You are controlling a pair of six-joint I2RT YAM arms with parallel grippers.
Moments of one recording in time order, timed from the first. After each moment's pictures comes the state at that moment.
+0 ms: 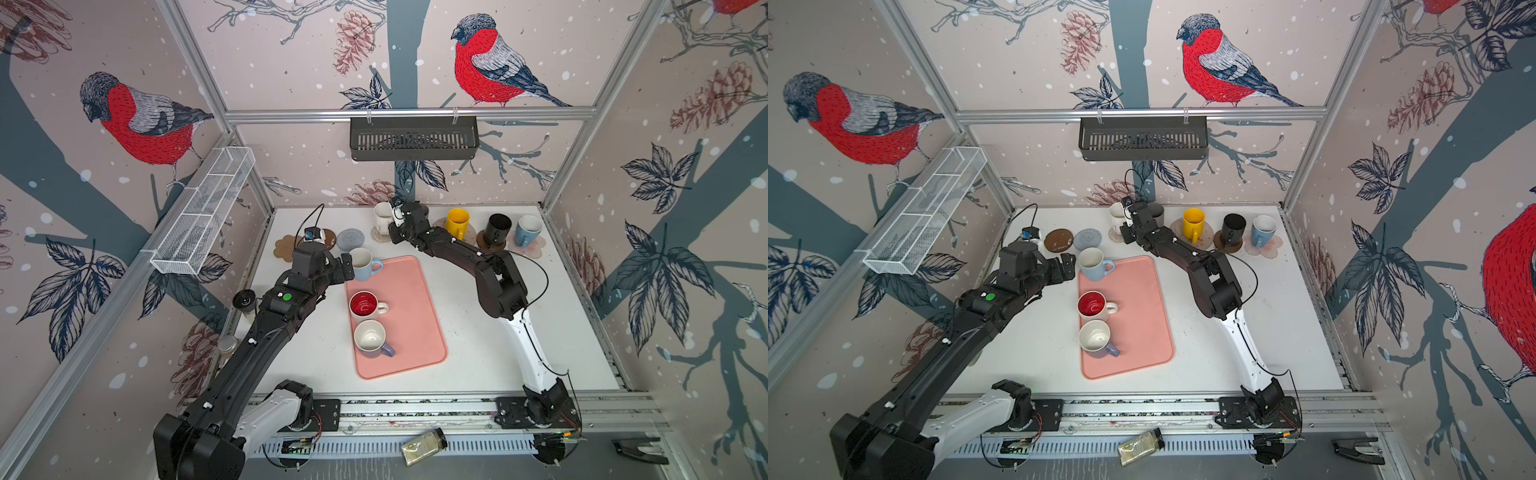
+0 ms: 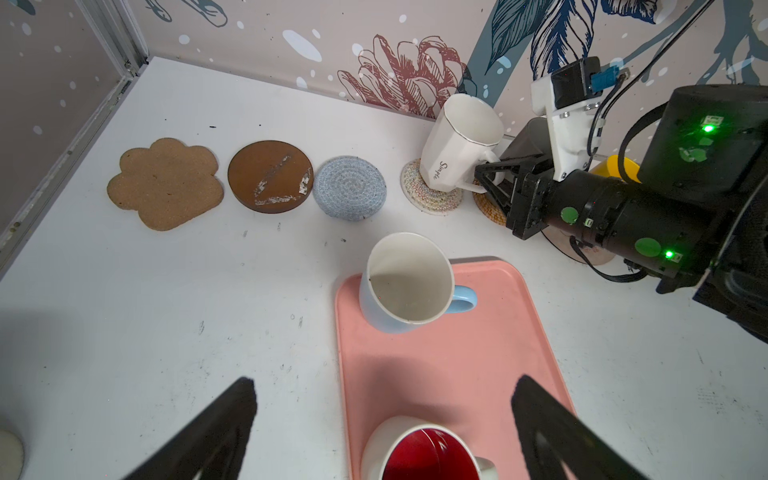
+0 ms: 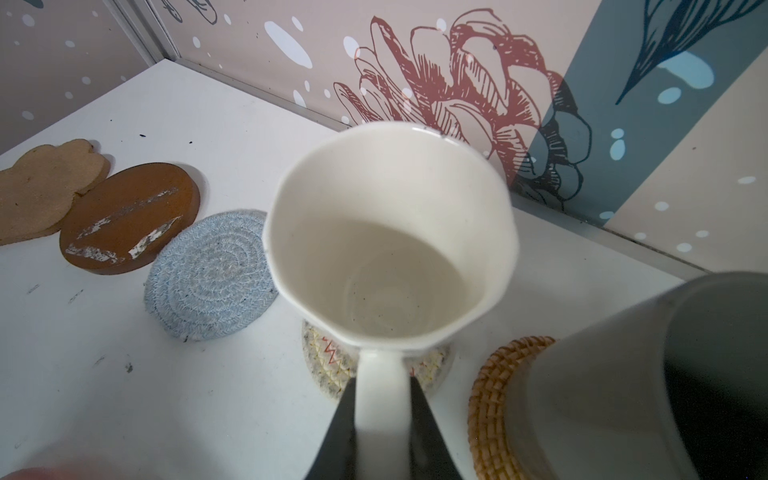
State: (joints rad) left arm -0.32 1.02 0.92 -0.48 -0.13 -0.38; right arm 0.66 2.43 2.01 -0.11 -0.01 0.00
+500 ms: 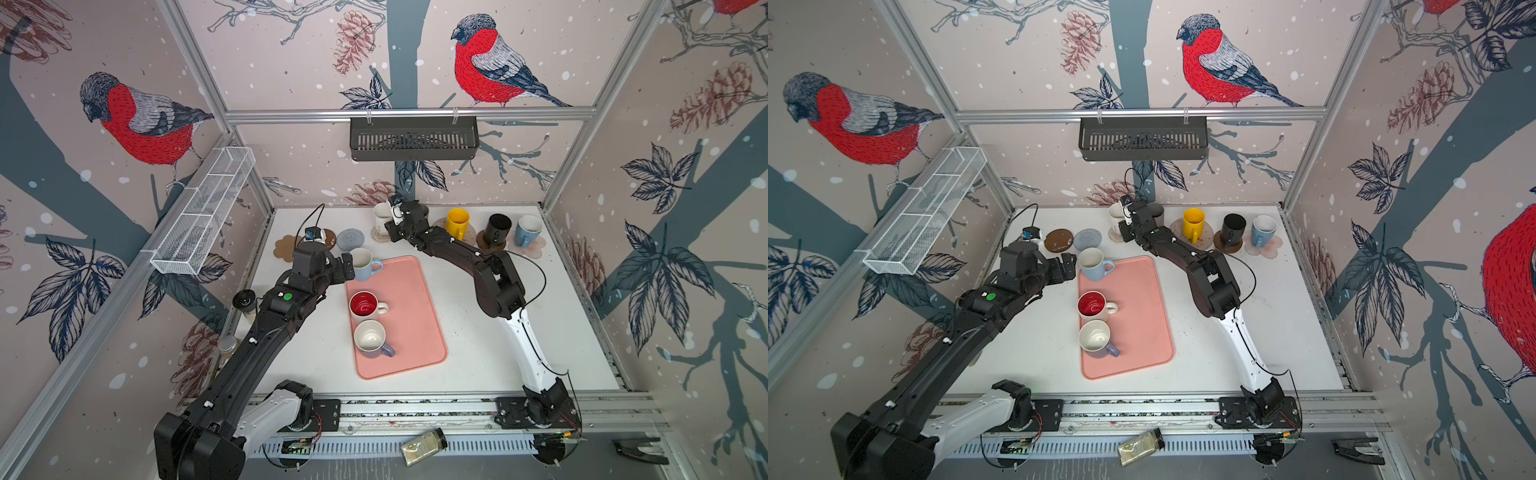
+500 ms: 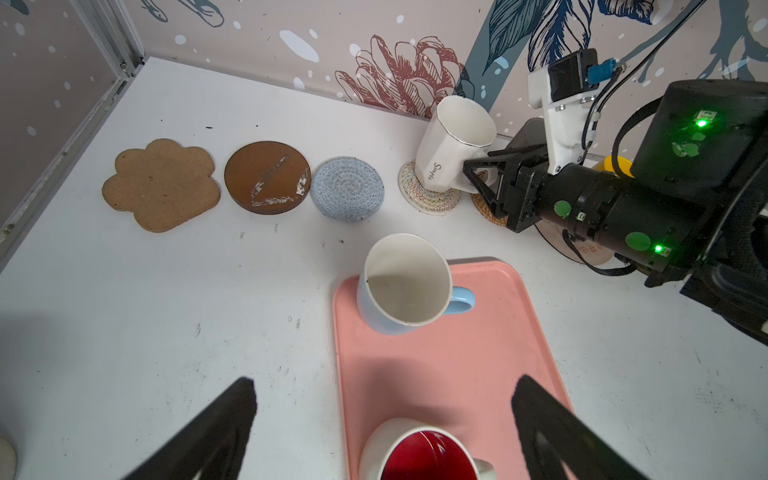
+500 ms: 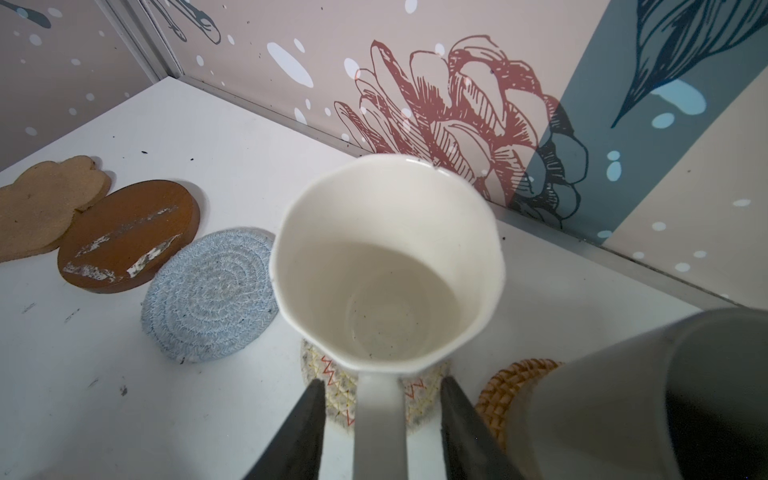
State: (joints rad) left arm -0.32 1.02 0.91 -0.47 -0.13 -0.38; right arm 0.66 2.45 2.03 -0.08 -0.01 0.00
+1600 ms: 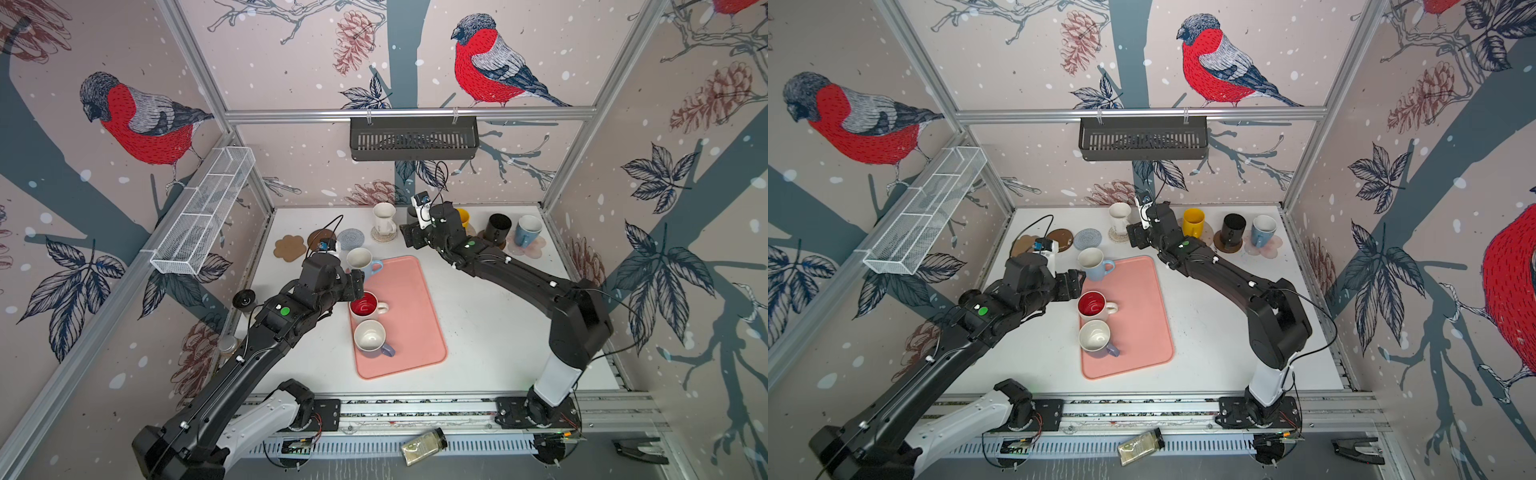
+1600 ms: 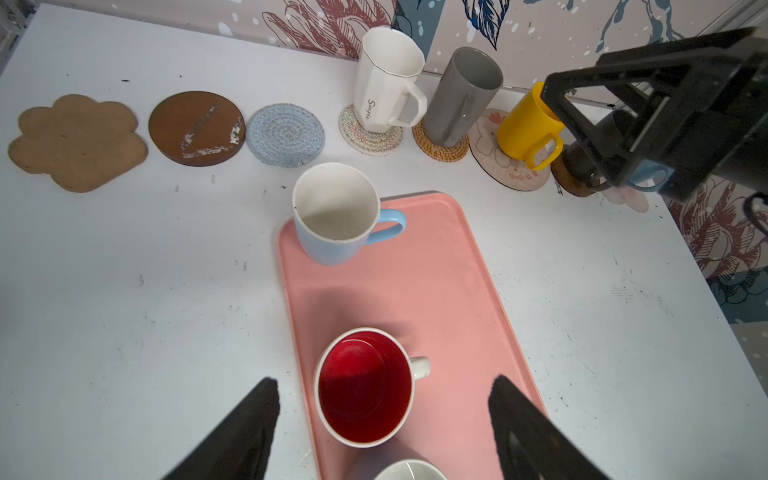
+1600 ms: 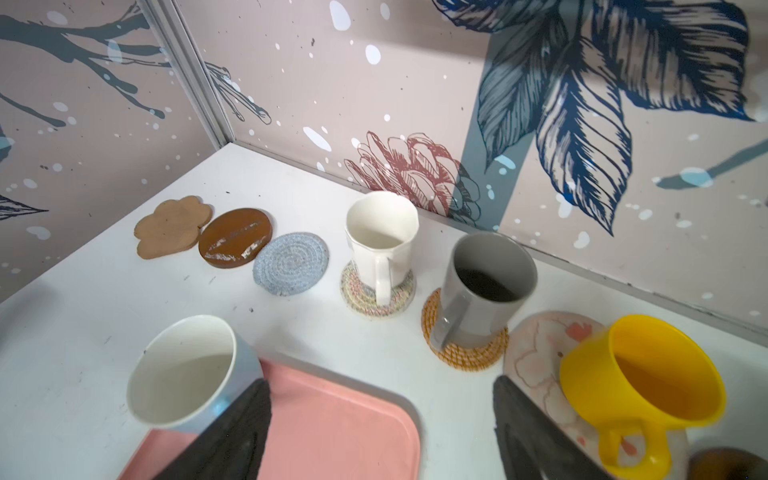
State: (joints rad) left arm -0.56 0.95 0.95 -0.68 -0.15 -0.49; right arm 0.71 1.70 1.35 -0.06 0.13 0.06
